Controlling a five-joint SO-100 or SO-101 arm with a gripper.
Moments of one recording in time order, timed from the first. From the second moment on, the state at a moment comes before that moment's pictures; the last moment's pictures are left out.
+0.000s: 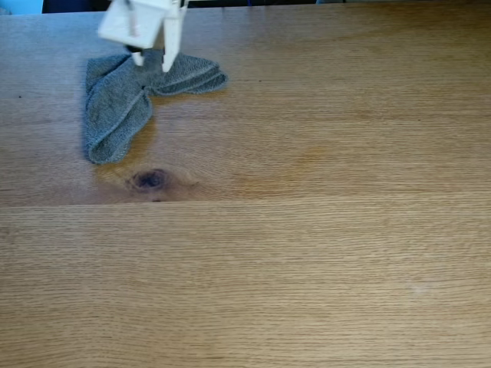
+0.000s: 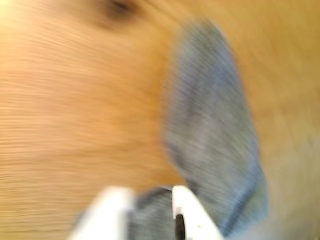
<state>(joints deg) 21.4 107.6 138.8 39.1 -8.8</state>
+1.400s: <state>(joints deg) -4.0 189.0 183.1 73.3 10.9</state>
